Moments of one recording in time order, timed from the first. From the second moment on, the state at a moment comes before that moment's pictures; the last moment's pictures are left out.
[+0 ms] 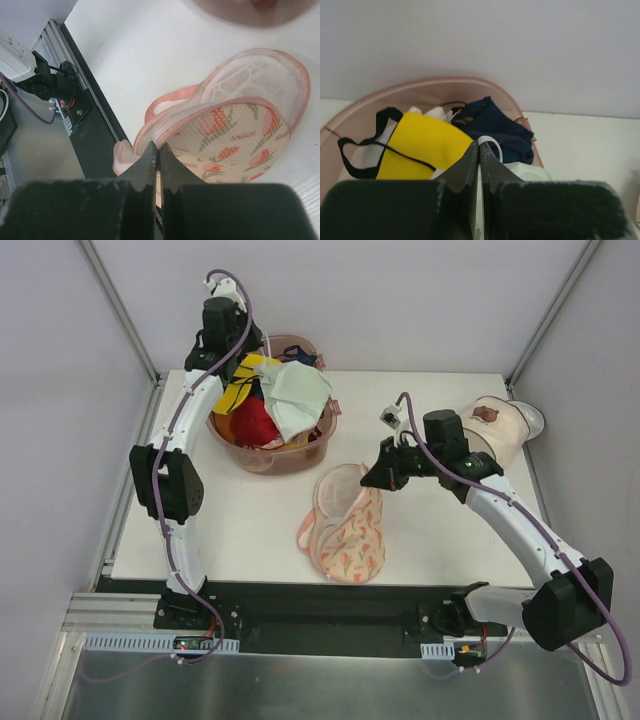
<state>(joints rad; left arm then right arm) -0.19 2.00 2.07 -0.27 0.03 -0.33 0.44 1.22 1.07 -0.50 -0.72 0.12</state>
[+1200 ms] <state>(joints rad) -0.12 1.55 1.51 -0.20 0.08 -0.43 0.40 1.36 1.28 -0.50 0.19 0.32</state>
